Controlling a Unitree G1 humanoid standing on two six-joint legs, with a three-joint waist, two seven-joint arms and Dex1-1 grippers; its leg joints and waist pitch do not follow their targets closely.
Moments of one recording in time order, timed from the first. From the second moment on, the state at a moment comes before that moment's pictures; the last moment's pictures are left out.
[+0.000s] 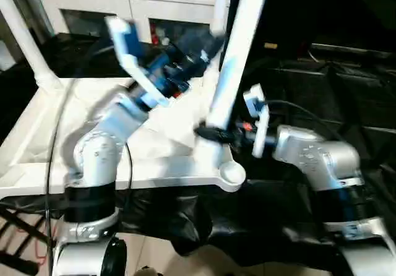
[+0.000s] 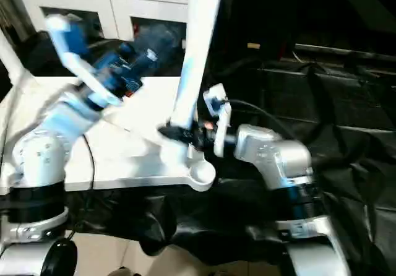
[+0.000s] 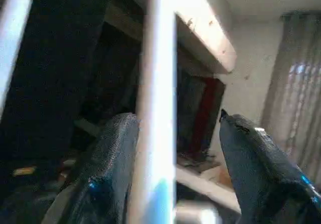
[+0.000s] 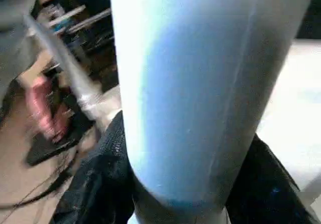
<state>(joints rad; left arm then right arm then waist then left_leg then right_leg) -0.56 0.17 0.16 -0.18 -0.70 0.57 -0.62 -0.59 -0.19 0.04 0.17 0.50 0.70 0.81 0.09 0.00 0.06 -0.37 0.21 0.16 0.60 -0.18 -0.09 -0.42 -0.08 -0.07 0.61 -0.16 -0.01</state>
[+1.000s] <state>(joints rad) -0.43 0.41 -0.38 0.29 -0.18 0.18 -1.08 -0.41 -0.27 0.06 0.02 0.35 0.63 0.63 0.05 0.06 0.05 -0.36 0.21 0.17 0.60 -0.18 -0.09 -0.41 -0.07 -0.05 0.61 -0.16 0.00</state>
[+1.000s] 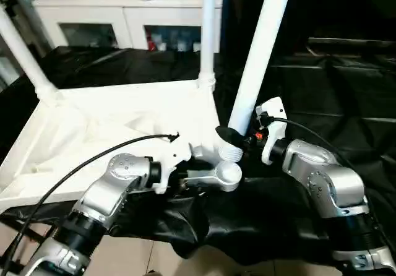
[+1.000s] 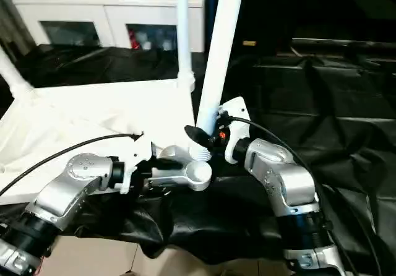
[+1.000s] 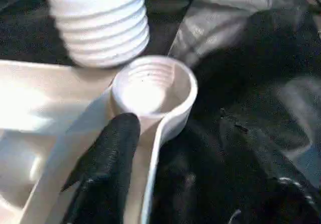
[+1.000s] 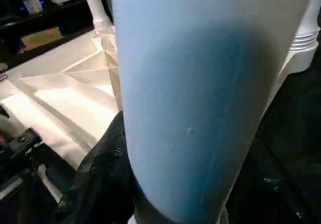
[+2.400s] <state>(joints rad) -0.48 0.46 -0.36 0.45 -0.11 0.13 -1.19 -0.42 -0.39 0.19 -0.01 0.34 0.71 0.76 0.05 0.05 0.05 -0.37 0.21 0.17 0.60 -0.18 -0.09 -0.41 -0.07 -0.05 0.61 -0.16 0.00</state>
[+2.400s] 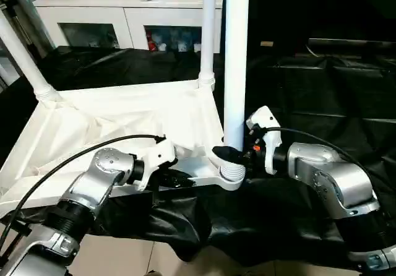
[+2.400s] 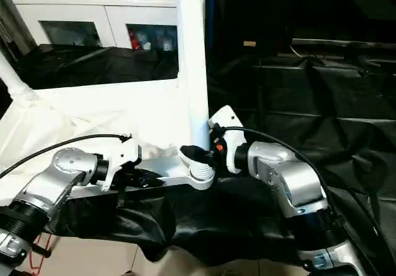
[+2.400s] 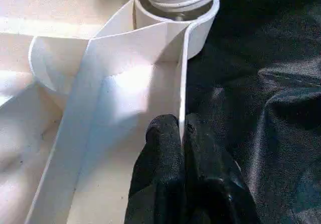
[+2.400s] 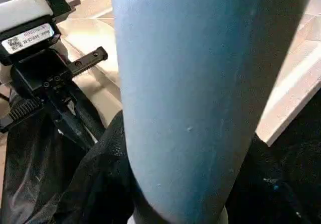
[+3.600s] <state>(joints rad) -0.47 0.38 -0.29 0.46 -0.12 0.18 -1.13 -0.25 -0.18 0.00 0.20 0.38 0.27 0.67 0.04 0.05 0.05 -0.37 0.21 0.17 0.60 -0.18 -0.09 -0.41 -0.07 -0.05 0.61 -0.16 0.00</state>
